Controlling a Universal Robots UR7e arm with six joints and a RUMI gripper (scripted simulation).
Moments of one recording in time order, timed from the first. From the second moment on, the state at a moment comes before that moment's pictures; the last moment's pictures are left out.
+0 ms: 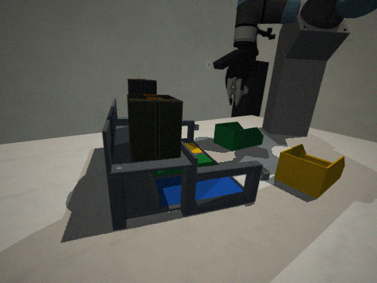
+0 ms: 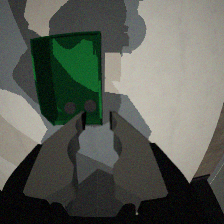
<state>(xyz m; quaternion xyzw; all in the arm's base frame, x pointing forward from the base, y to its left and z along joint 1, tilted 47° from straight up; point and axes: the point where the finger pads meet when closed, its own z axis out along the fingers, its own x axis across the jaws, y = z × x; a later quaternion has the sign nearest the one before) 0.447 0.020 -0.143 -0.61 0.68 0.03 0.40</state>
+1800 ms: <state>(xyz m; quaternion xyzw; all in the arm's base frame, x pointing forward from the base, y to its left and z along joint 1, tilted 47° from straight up) 0.475 0.050 -0.181 -0.61 0.68 0.03 0.40</state>
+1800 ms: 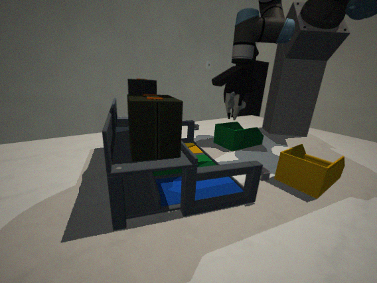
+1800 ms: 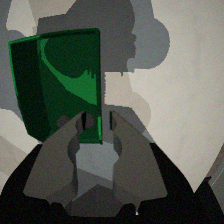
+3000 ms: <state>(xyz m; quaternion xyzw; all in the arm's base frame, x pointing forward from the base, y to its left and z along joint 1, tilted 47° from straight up) 0.482 0.057 -0.190 -0.61 0.68 0.03 0.40</state>
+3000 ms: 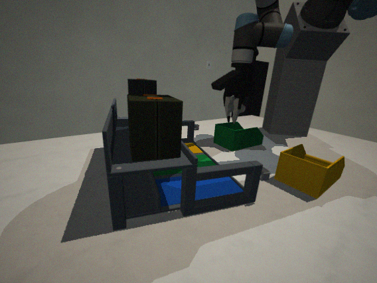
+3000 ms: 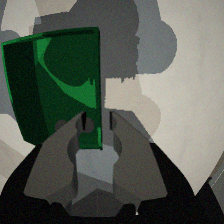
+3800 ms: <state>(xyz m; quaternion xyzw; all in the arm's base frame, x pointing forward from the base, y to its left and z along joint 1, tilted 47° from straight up) 0.495 0.070 -0.207 -0.61 0.68 0.03 0.40</state>
